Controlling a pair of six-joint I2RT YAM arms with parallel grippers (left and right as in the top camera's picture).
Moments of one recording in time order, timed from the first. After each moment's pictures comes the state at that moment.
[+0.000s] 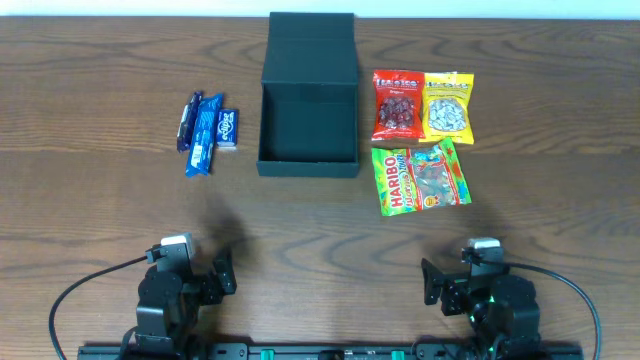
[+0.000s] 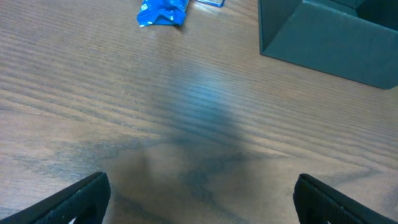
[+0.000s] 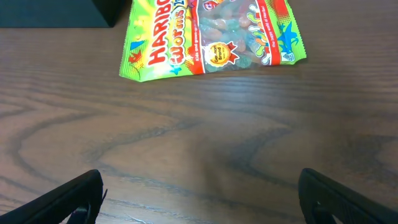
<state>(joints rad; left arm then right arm) -0.13 0.01 0.18 -0.80 0.01 -0.33 0.17 0.01 0.20 -0.86 -0.07 0.15</state>
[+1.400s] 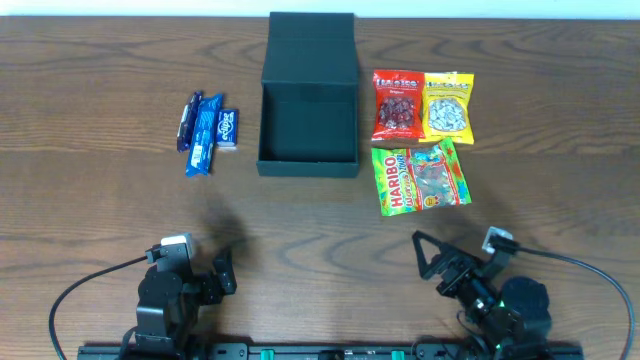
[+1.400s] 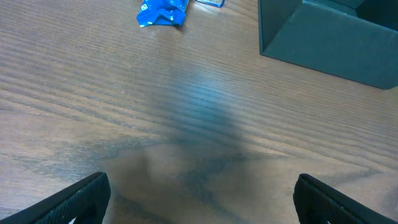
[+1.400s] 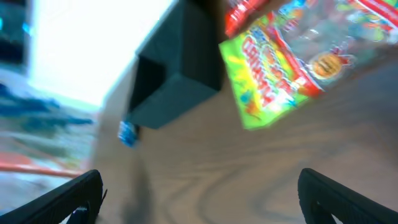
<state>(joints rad) -0.13 0.01 0.18 -0.80 0.01 -0.33 0.17 0.01 0.20 -0.54 -0.32 0.93</state>
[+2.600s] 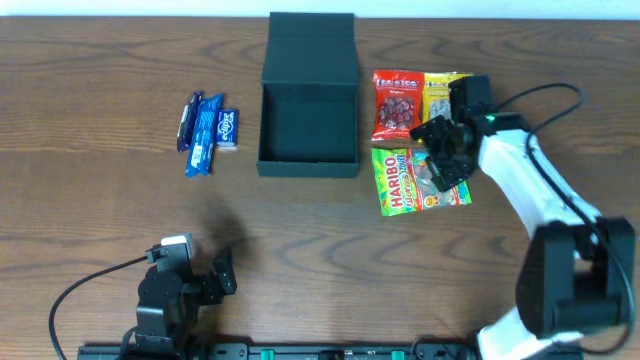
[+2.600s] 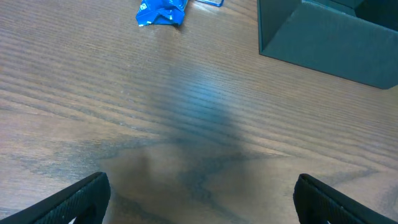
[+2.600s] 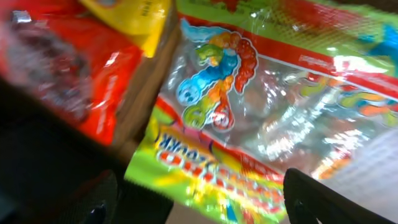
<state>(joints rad) -0.13 0.01 0.18 -0.80 0.01 -0.33 0.12 1.79 1.21 -0.72 -0.16 1.23</state>
